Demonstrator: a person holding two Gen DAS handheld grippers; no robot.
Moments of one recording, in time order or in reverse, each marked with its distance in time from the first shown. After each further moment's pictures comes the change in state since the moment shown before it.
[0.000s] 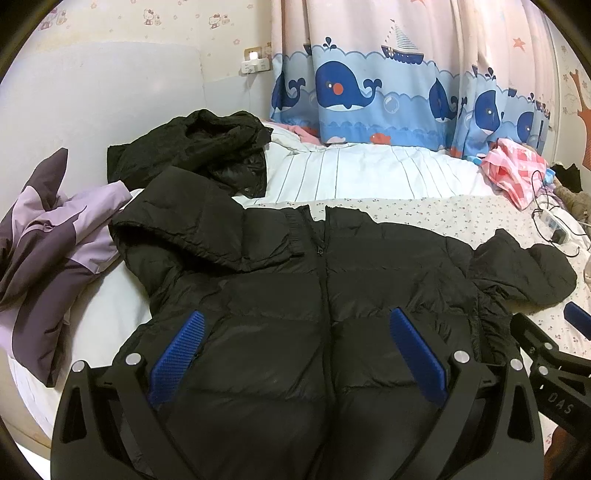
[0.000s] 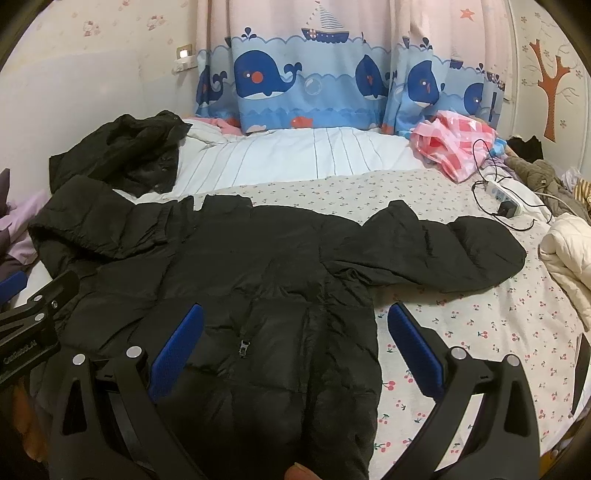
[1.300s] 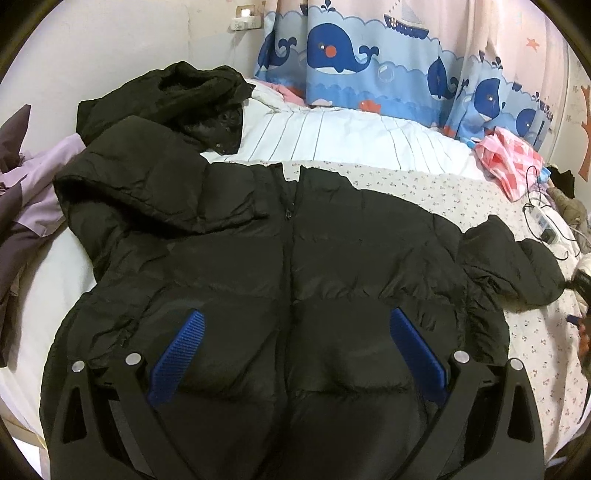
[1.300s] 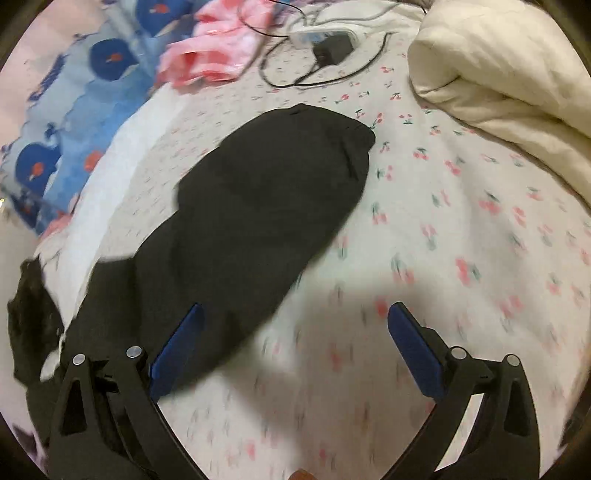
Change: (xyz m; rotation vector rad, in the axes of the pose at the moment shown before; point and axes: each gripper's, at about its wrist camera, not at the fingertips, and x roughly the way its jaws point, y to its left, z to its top) left arm 0.051 -0.025 -0.006 -0.059 0.151 -0.095; right arm 0.151 -0.408 -0.003 0.805 0.307 -0.092
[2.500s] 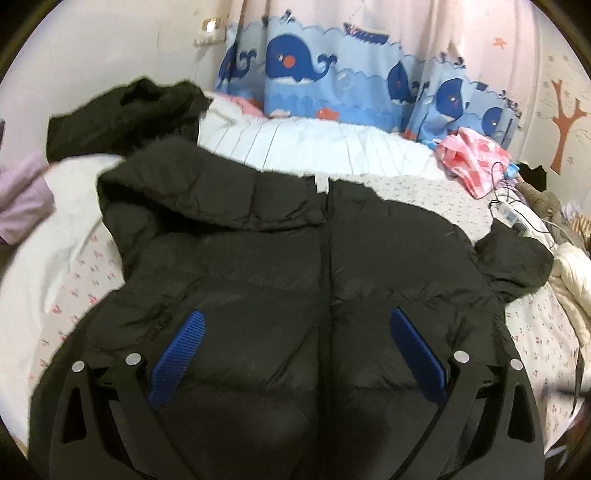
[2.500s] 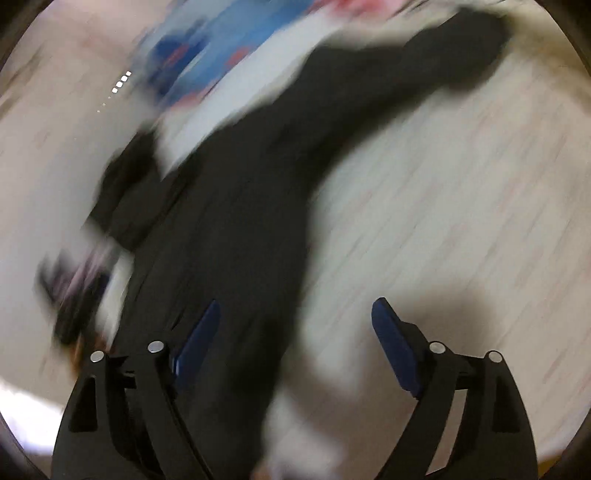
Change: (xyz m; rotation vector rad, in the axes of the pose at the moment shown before) left arm -0.009 -0.063 -0.012 0.053 -0.081 -0.100; right arm -0.113 0.004 -0.220 -0.499 0.373 0.424
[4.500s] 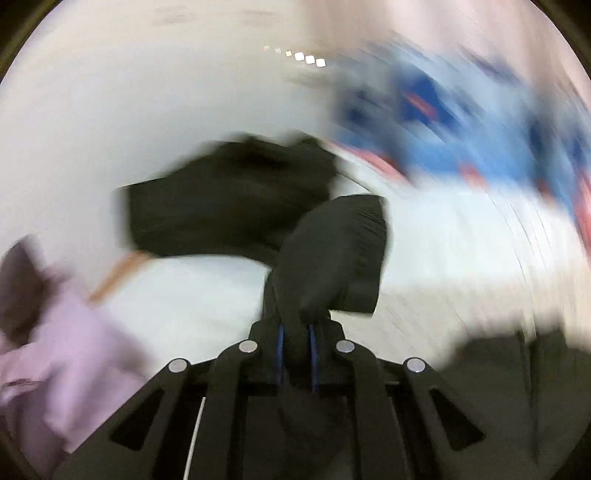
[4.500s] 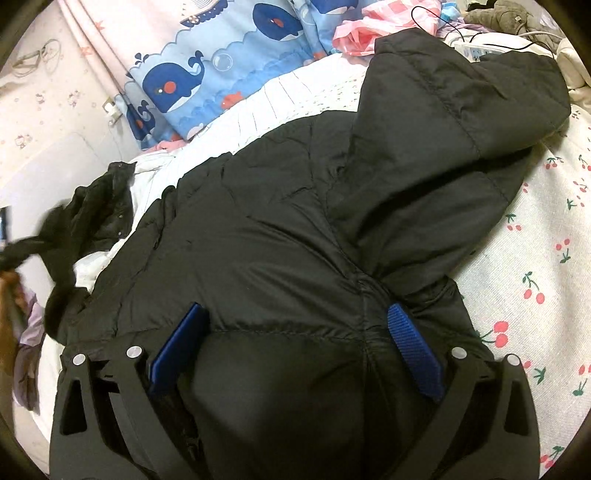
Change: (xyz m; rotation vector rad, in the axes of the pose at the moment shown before) left arm 0.059 0.213 0.218 -0.127 -0.153 0.464; right arm 0.127 0.001 0.113 -0.002 -0.447 -0.226
